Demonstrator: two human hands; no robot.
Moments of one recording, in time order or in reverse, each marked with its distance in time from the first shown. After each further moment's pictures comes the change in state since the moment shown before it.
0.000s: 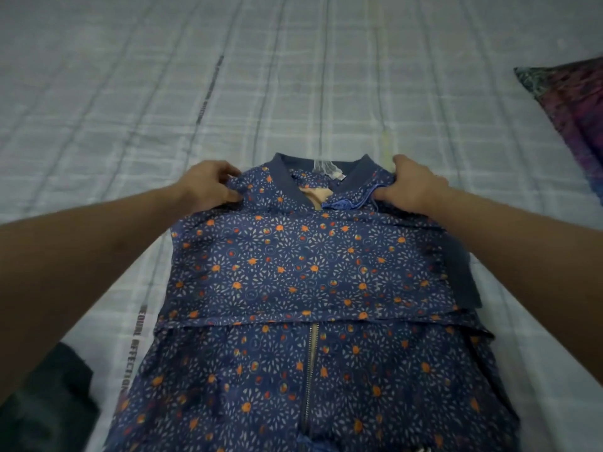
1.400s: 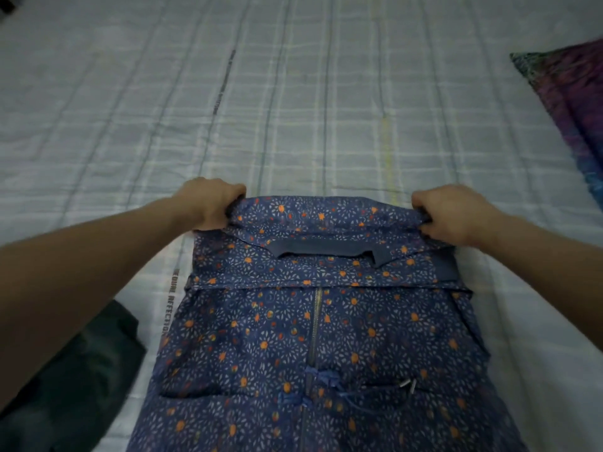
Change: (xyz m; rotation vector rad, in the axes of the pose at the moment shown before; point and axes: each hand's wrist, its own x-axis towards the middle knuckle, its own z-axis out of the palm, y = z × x) left_hand -0.079 -0.002 -0.016 1.001 -0.202 0.248; right_hand -0.092 0.060 -0.018 -0.600 -0.075 -0.378
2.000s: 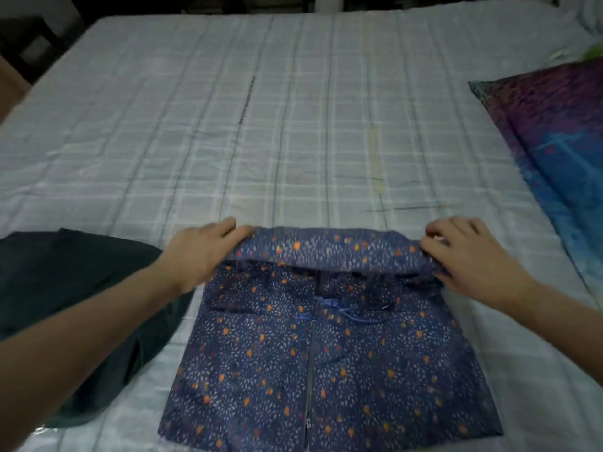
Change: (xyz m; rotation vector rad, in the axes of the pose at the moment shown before) left_hand -0.226 0.030 0.026 -0.084 0.532 0.272; right_hand -0.212 -0.047 -0.002 -0.084 0.519 -0.284
